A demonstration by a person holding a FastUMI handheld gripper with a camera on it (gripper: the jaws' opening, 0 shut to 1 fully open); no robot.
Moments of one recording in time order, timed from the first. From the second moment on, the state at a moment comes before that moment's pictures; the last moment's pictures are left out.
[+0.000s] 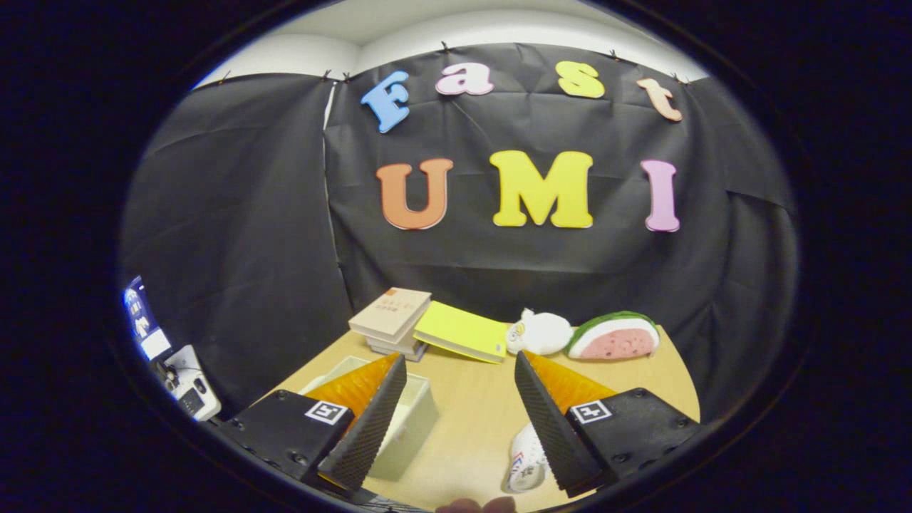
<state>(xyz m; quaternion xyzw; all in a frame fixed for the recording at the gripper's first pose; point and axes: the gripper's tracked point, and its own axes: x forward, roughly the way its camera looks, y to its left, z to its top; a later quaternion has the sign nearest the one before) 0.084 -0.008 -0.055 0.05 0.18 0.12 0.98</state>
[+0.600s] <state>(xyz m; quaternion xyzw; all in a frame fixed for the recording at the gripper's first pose) 0.077 -0.133 -0.263 0.07 0.41 0.06 0.91</state>
